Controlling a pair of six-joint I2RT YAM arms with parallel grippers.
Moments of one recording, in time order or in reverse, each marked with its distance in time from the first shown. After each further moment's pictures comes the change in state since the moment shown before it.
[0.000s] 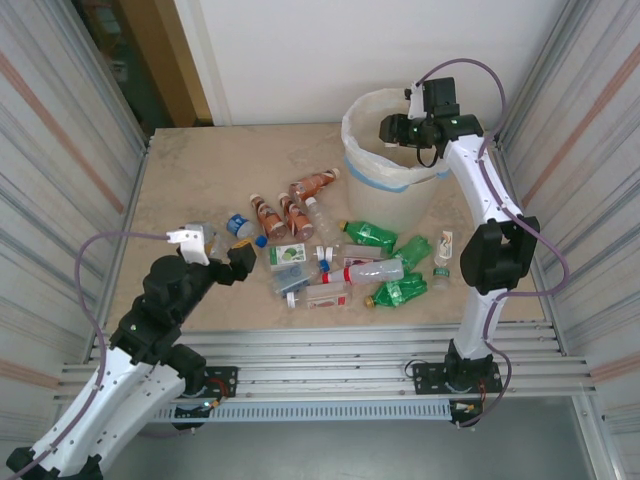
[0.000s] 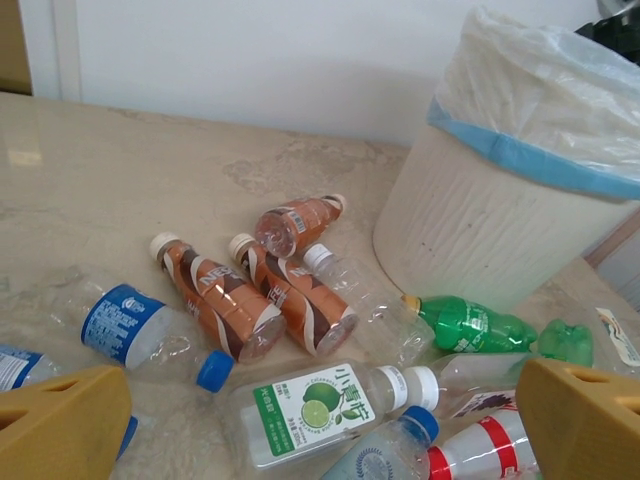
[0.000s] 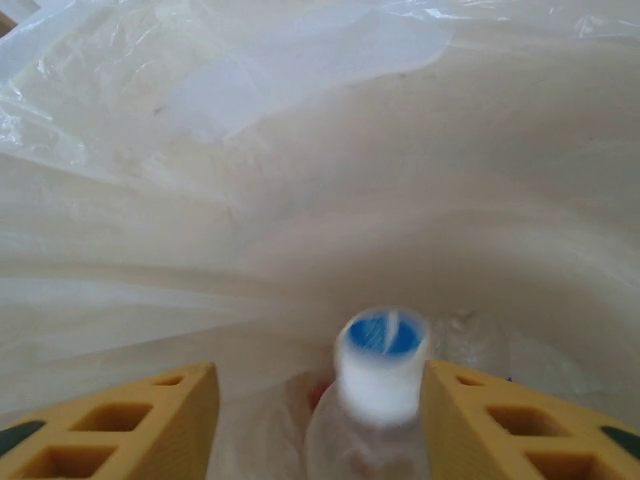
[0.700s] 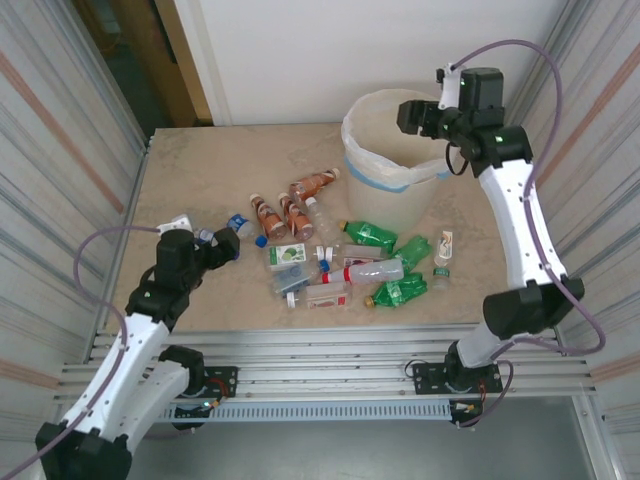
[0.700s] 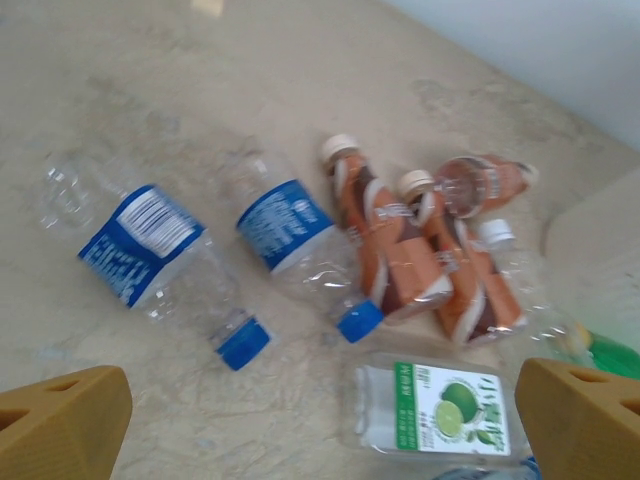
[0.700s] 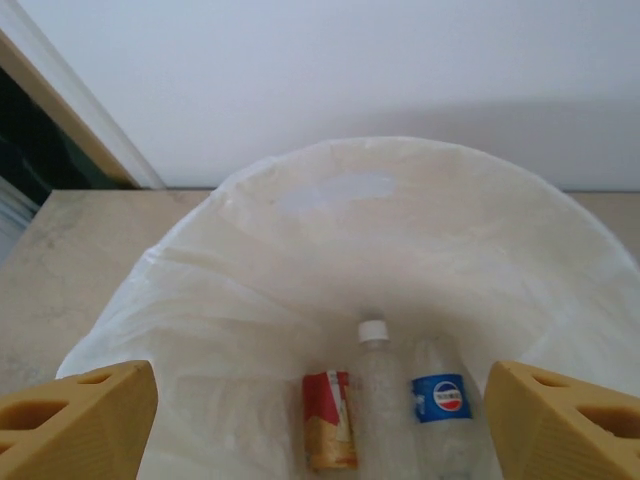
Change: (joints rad) left arm 0.306 0.270 0.016 -0.071 0.048 -0.236; right arm -0.005 -0.375 -0.099 -0.029 0.122 -0.074
